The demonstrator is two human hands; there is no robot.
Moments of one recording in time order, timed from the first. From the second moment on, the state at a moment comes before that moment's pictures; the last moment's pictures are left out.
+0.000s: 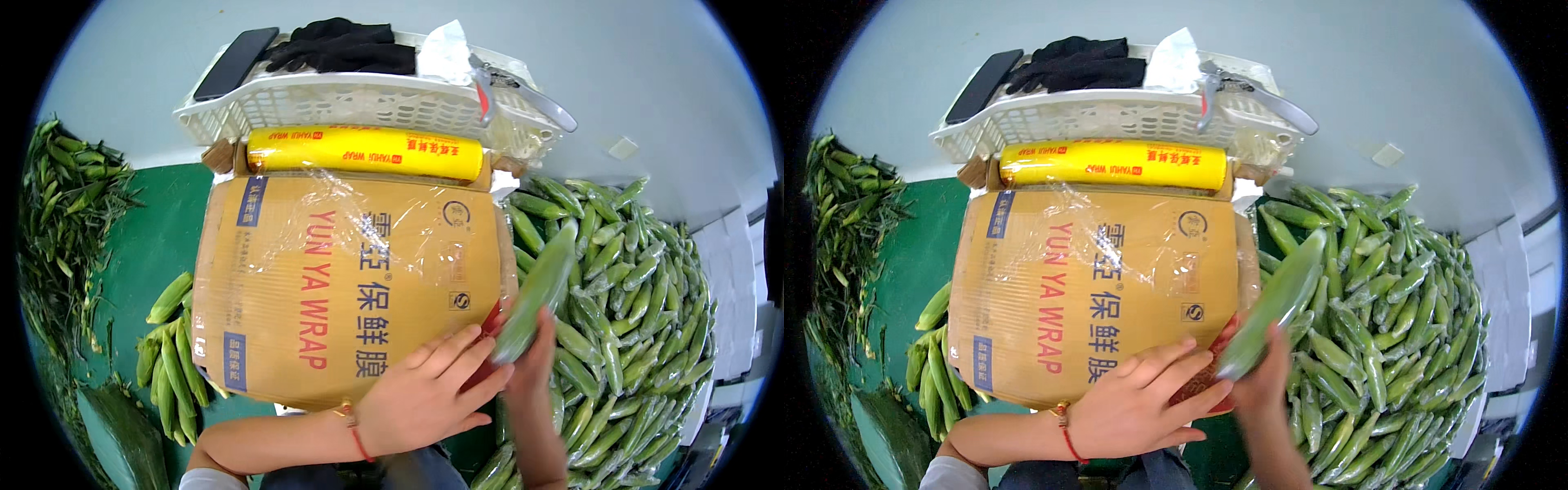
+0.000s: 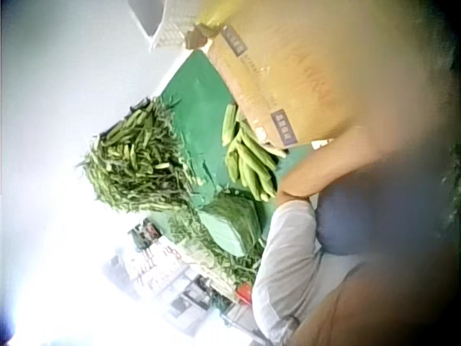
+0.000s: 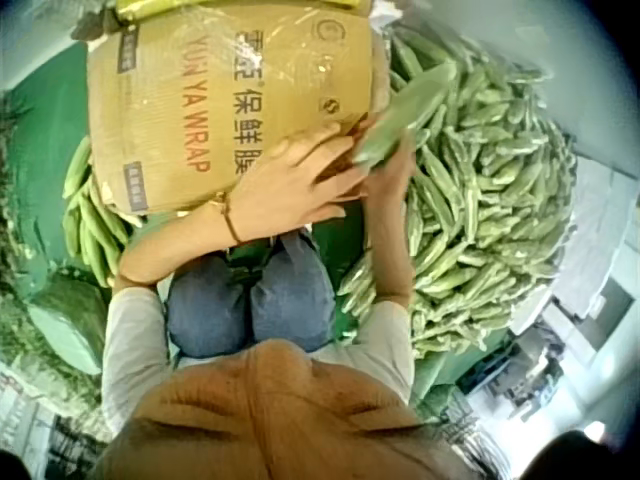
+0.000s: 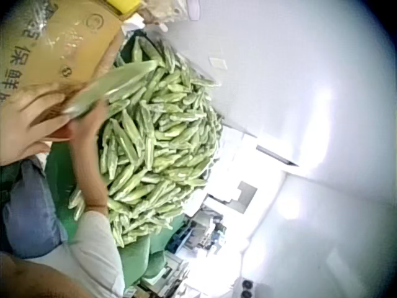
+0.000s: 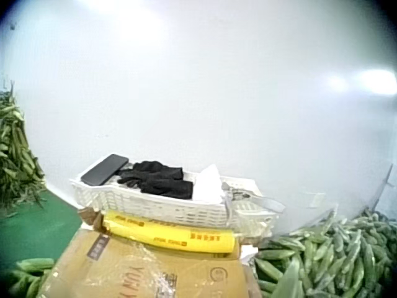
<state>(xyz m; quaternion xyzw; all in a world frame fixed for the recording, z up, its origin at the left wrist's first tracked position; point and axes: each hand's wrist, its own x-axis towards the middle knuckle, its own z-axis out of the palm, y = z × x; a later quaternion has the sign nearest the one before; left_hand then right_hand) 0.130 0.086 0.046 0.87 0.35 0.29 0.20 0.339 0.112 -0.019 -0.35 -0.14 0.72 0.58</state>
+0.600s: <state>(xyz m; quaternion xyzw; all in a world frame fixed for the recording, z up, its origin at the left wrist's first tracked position) -0.114 0.154 0.010 0.73 0.57 0.36 0.08 0.311 0.193 -0.021 -0.56 -0.71 0.26 0.34</state>
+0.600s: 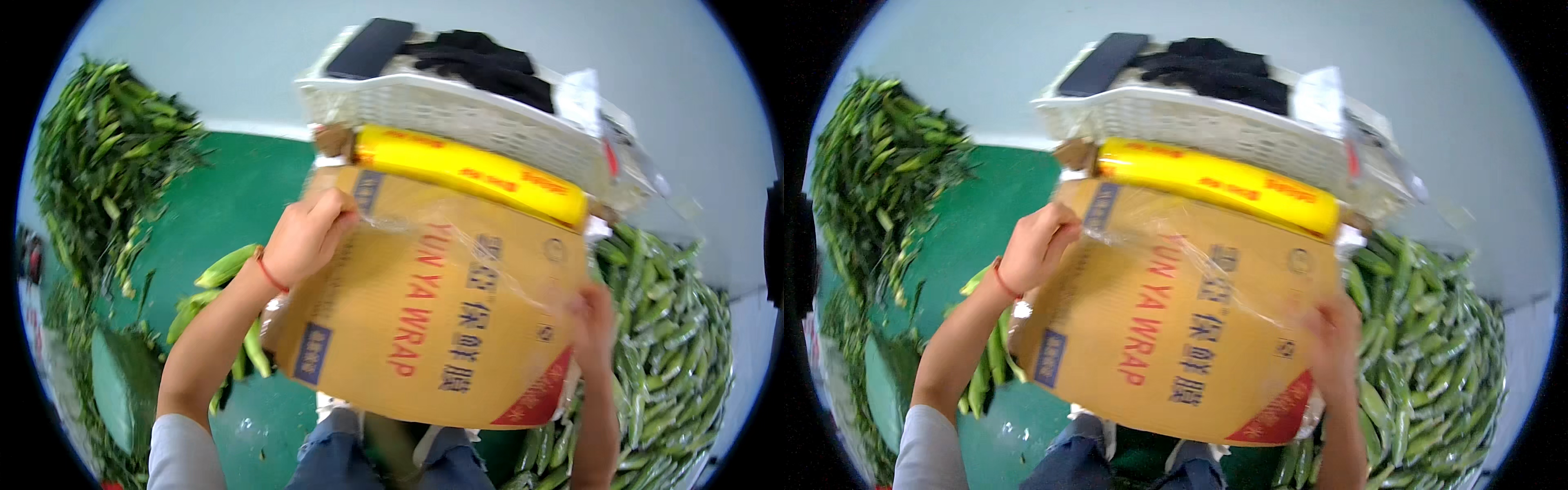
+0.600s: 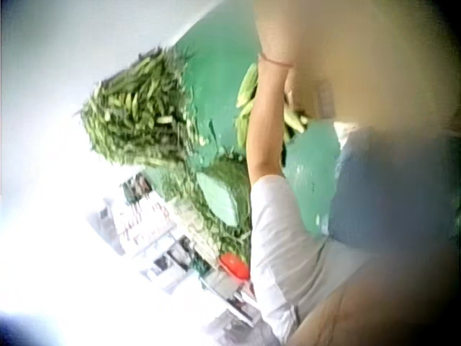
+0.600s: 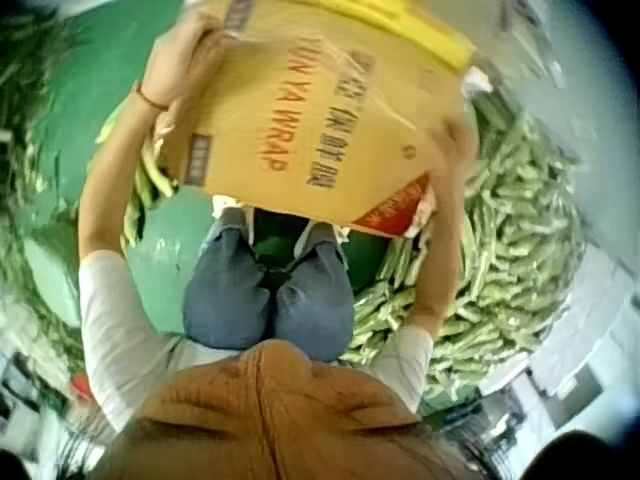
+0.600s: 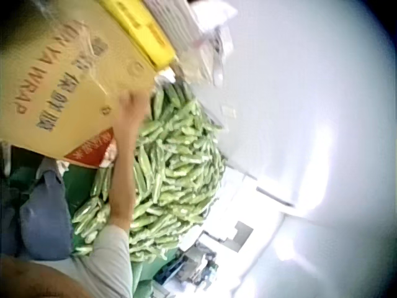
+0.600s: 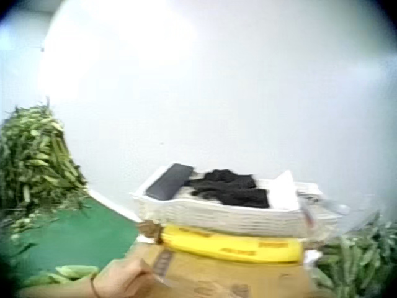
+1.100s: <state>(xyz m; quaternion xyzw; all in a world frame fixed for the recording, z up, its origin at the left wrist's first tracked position) -0.179 -0.112 -0.265 0.16 0.96 0.22 0.02 0.303 0.046 -0.016 -0.57 -0.71 0.34 0.24</state>
